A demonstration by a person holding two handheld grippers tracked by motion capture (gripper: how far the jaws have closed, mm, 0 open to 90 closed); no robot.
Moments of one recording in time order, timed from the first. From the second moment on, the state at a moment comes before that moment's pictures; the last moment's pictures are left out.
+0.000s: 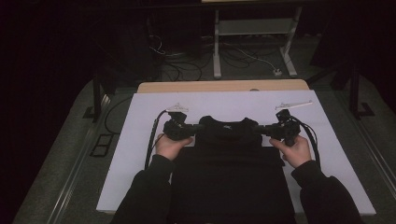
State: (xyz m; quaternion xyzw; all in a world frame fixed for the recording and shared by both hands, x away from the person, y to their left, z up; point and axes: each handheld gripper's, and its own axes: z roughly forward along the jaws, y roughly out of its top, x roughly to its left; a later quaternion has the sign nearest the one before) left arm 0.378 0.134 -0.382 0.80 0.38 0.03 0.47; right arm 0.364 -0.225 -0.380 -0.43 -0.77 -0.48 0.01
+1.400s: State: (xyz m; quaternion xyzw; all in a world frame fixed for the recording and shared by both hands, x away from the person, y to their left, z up) left arm 0.322 0.137 -0.391 0.81 0.37 0.02 0.45; right arm 0.308 -0.211 -0.387 -0.40 -0.80 -0.45 0.03
